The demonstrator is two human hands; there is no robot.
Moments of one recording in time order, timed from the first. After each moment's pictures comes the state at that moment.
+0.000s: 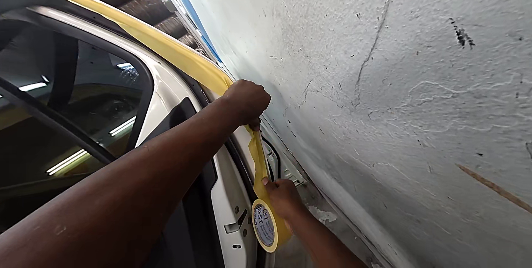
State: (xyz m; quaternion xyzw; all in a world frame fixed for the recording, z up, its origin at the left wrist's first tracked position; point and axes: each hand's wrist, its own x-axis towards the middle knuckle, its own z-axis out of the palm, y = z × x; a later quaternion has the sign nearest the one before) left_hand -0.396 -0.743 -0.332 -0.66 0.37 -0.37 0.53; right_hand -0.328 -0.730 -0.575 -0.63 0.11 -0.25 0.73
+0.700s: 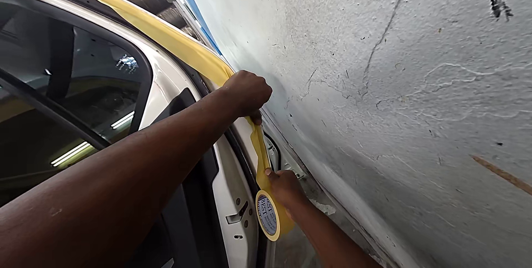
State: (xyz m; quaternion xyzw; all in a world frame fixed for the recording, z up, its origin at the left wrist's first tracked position) left_hand -0.395 -0.739 -0.332 -0.64 0.38 -0.38 0.55; right_hand -0.337 -0.734 -0.564 -0.68 0.15 -0.21 0.68
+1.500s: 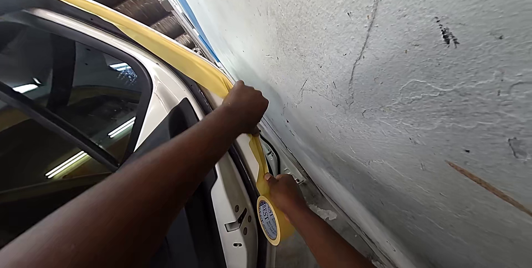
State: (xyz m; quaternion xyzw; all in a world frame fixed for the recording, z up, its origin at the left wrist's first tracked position) left_hand -0.388 -0.740 -0.346 -0.65 0.35 -0.40 0.54; right_hand -0.330 -0.740 -0.564 -0.69 0.17 -0.22 0.67
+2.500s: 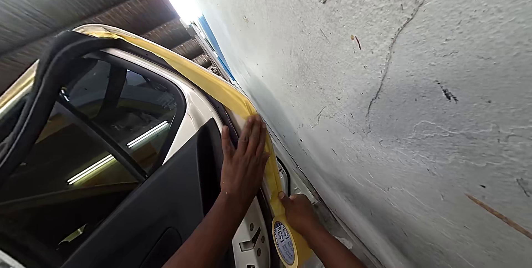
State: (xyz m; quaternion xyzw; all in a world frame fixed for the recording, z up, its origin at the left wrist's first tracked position) left_hand -0.300 -0.652 -0.418 -0.54 0.40 -0.70 0.24; right_hand -0.321 -0.746 -0.573 -0.70 0.14 -0.23 0.66
